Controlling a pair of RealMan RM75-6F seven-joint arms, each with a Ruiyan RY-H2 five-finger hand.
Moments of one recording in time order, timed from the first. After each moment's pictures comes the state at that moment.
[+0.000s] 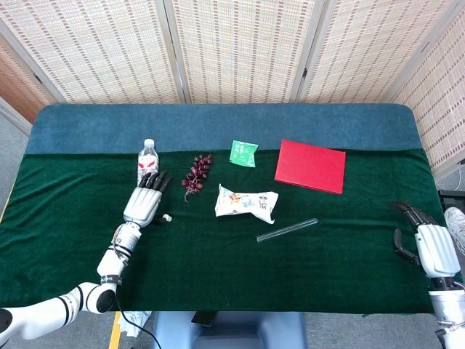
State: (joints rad) left arm -0.70 -1.67 -0.22 -1.21 1.16 0.97 0.36; right arm 0.11 -1.13 0.10 -1.59 -1.48 1.46 0.26
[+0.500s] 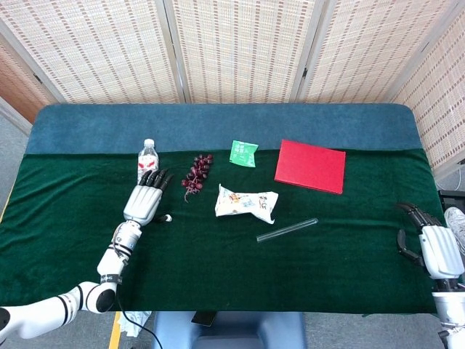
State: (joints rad) left arm -0.71 -1.64 -0.22 -1.25 1.16 1.00 0.34; right arm 0.10 -1.12 0.10 -1.58 -1.48 1.47 0.27
